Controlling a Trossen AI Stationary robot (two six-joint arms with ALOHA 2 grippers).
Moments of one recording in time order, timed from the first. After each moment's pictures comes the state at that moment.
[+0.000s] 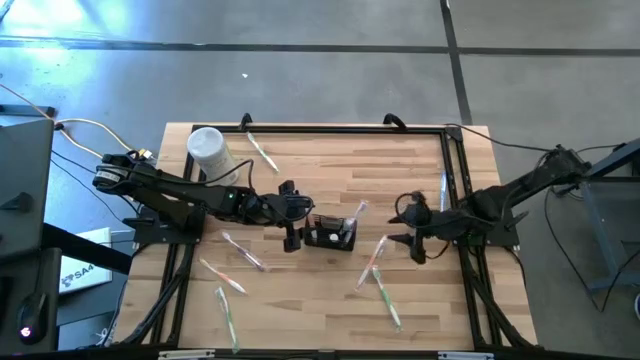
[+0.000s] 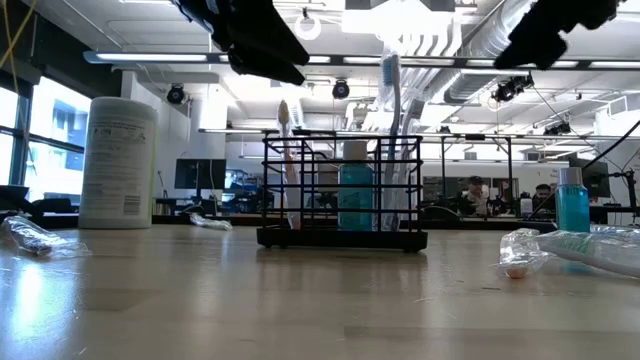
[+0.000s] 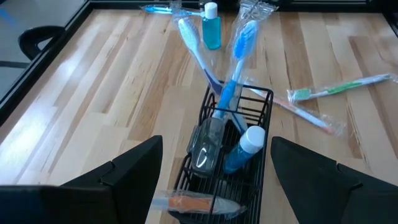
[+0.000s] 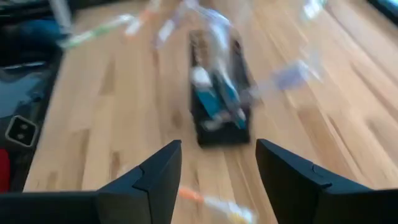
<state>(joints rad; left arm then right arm) -0.18 1.38 0.99 -0.14 -0.31 -0.14 0.45 0.92 0.74 -0.53 0.41 0.53</state>
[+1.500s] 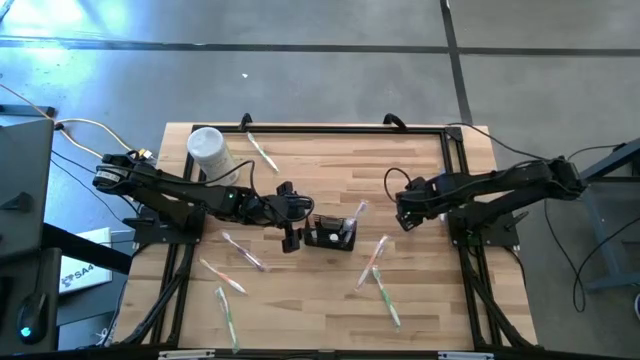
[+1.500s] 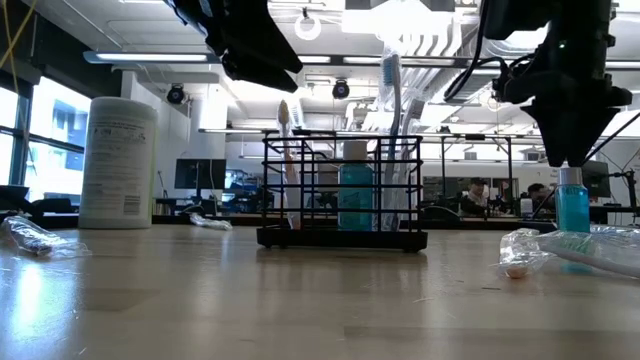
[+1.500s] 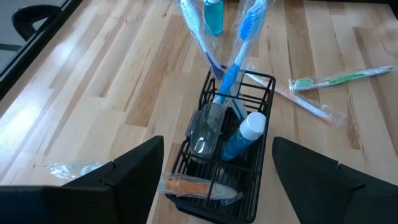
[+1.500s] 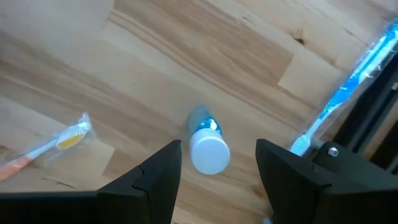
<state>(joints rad) -0.18 1.38 0.99 -0.19 -0.30 -0.19 0.05 1.20 0.85 -1.21 0.19 1.13</state>
